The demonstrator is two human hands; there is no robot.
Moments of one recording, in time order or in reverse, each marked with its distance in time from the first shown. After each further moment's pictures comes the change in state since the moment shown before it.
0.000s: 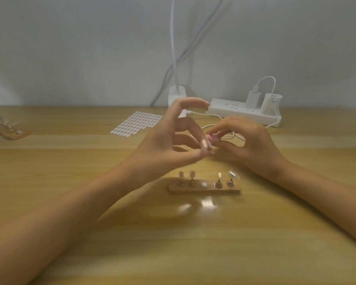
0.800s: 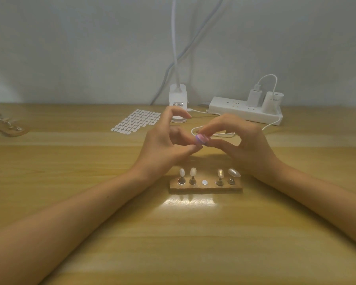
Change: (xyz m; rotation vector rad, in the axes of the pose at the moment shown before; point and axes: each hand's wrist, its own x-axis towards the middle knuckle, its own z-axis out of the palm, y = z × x) left_hand 0.008 -0.036 0.010 0.083 0.278 -0.138; right_hand 0.005 -0.015 0.011 0.055 0.021 -0.061
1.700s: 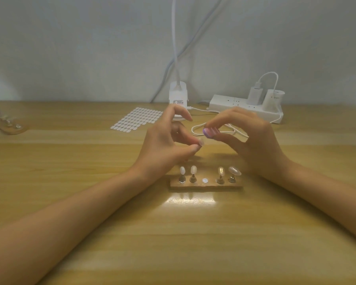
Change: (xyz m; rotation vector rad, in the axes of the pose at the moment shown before) left_hand -0.004 0.009 0.001 0.057 0.024 0.017; right_hand -0.002 0.001 -0.008 -0.097 0.024 -0.100
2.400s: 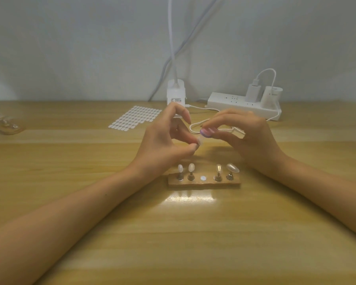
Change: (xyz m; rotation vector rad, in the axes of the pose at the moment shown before) left_hand -0.001 0.000 0.000 0.032 -0.042 0.064; right_hand 0.000 0.001 -0.002 0.027 -0.014 0.025
